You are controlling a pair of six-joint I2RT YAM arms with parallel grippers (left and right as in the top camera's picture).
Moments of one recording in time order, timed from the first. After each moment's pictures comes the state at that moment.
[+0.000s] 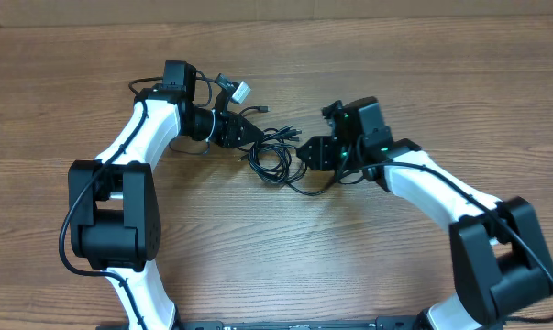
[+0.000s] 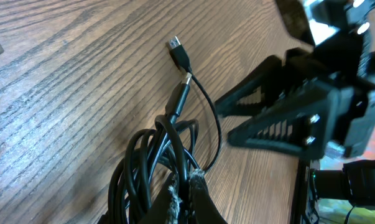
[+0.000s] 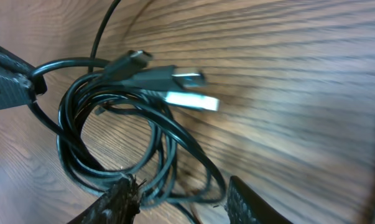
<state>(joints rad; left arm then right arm) -0.09 2.02 1.43 -0.75 0.99 0.34 0.39 1.75 1.00 -0.18 -0.45 0.38</state>
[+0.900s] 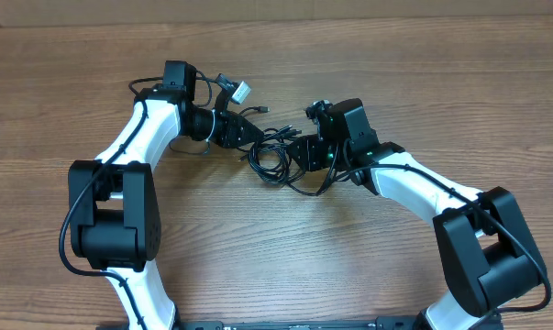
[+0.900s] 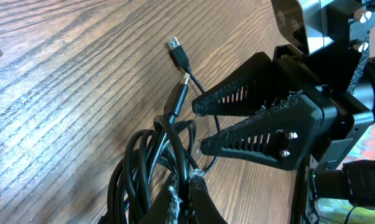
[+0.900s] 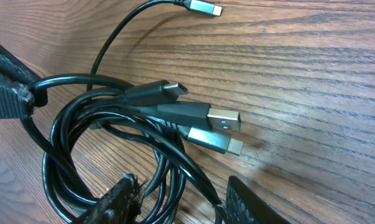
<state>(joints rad) -0.09 2.02 1.43 -0.75 1.00 0.34 0.44 1.79 1.00 -0.06 -0.38 0.29</state>
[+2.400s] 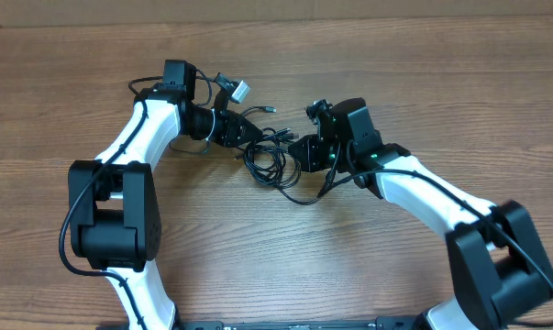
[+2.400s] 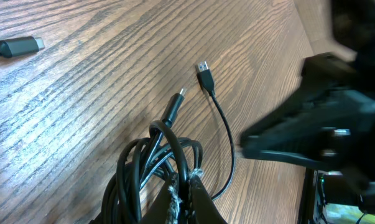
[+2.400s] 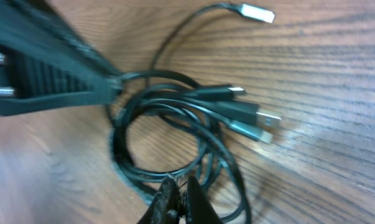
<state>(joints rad) -0.09 2.02 1.43 -0.73 0.96 0.31 0.44 1.72 0.99 -0.09 -0.46 0.35</state>
